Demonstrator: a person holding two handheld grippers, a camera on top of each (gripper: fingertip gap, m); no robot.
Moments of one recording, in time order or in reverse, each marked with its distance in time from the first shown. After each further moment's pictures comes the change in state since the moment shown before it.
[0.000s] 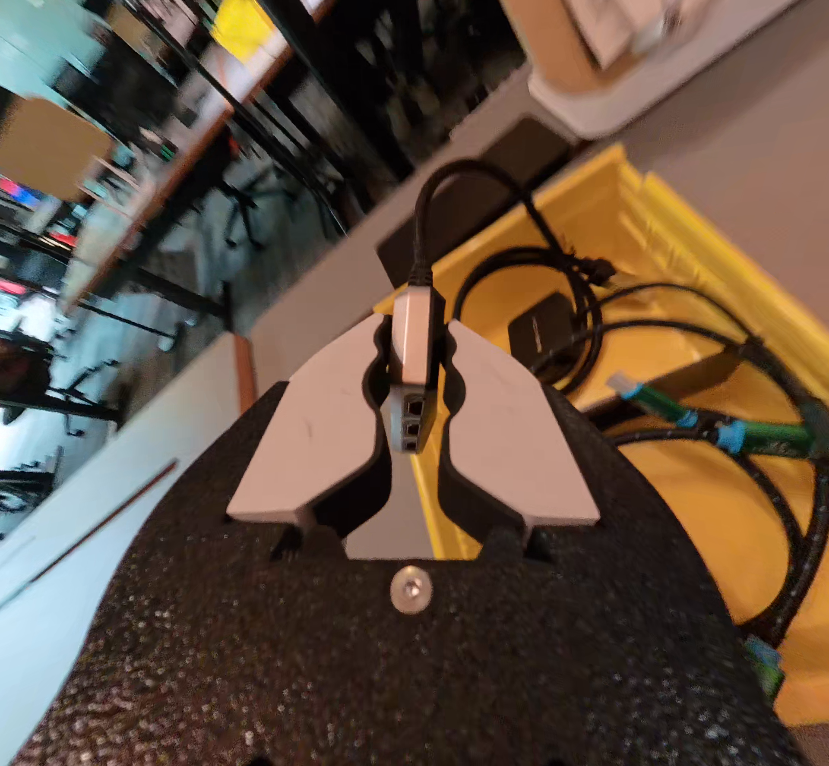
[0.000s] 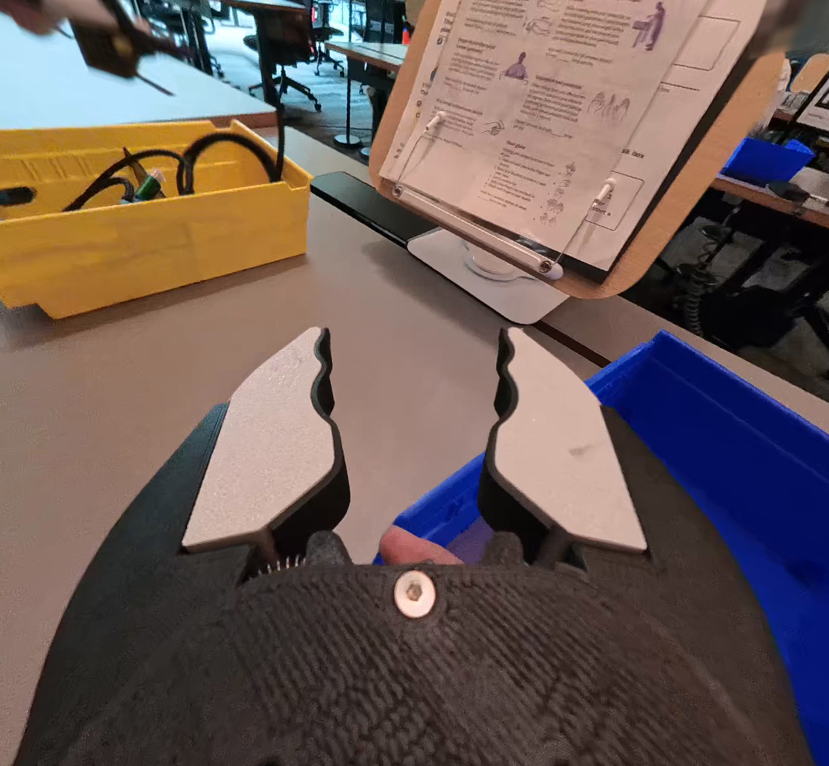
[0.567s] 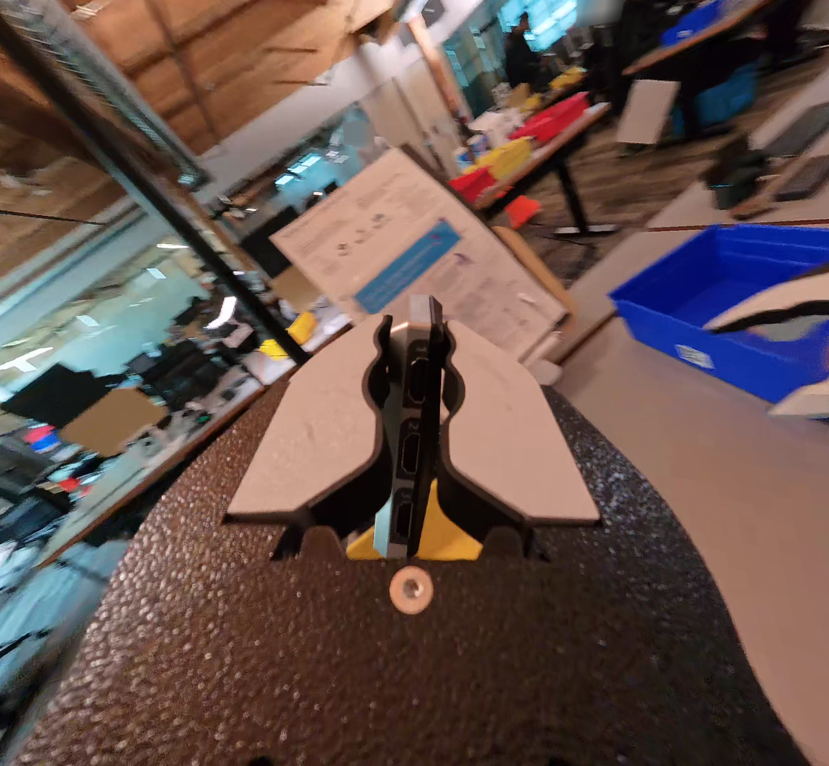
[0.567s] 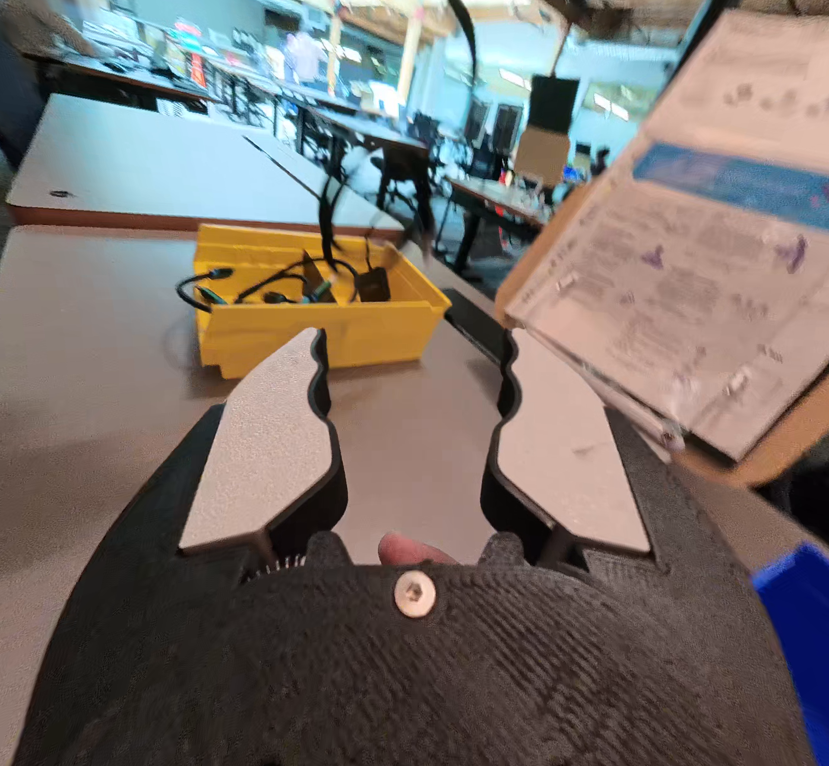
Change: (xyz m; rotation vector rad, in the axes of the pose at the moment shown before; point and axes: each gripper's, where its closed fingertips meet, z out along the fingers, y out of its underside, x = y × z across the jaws) left arm 0.080 -0.214 -0.202 0.609 0.073 0.002; right arm -0.107 -0.070 -0.006 0.252 -0.223 -0.132
